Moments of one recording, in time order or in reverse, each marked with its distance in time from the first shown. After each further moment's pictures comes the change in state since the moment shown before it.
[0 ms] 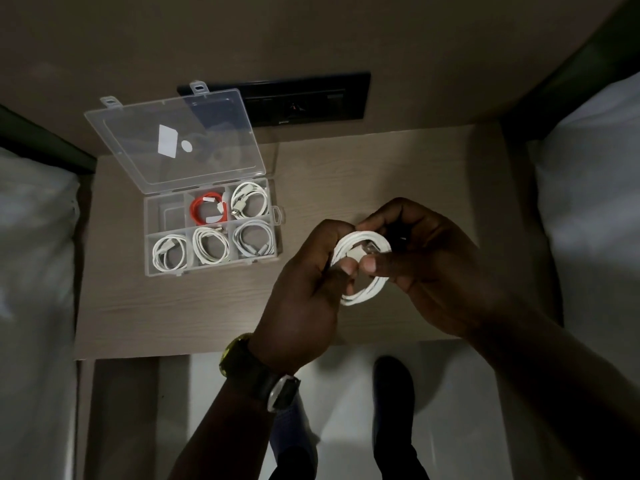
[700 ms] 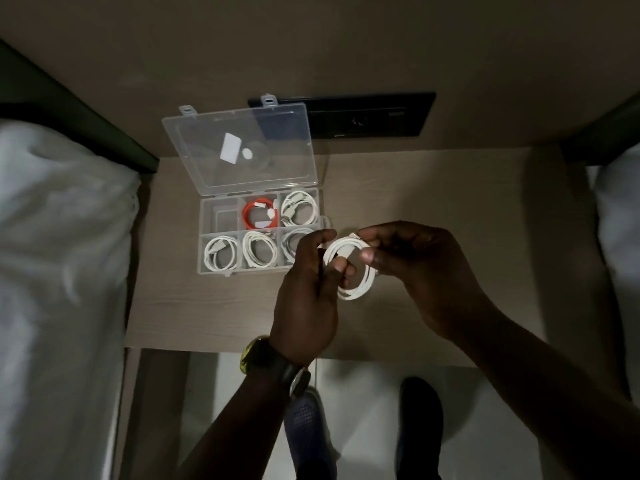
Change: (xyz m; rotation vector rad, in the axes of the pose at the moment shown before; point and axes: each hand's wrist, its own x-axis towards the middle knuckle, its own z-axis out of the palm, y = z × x) left_hand -0.004 -0.039 -0.047 0.195 0.325 -0.004; right_hand 0.043 0.035 0.042 -0.228 0.173 0.026
